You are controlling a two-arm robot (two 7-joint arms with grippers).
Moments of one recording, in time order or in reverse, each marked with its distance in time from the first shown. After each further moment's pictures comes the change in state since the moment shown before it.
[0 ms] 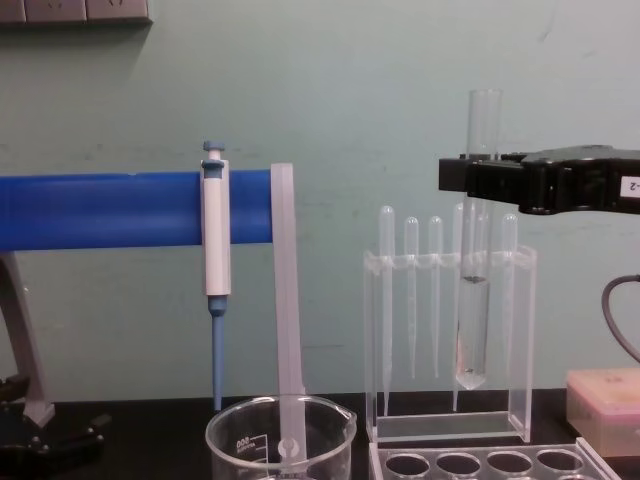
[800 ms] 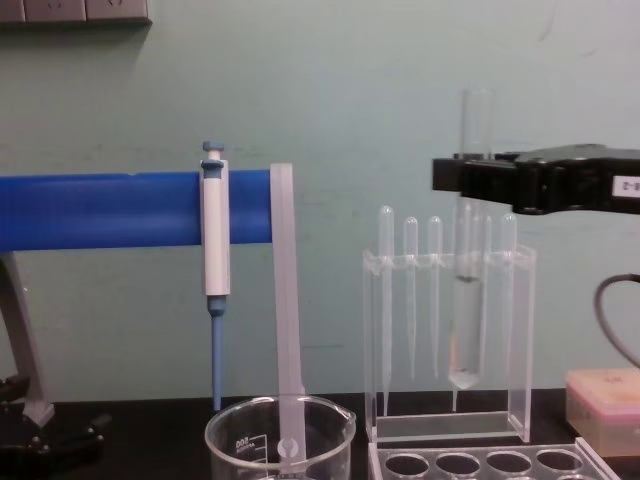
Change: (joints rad) left arm 0.000 0.000 0.000 0.000 0.000 0.000 0.000; right arm 0.011 -0.005 -0.012 0.002 -0.009 0.000 0.002
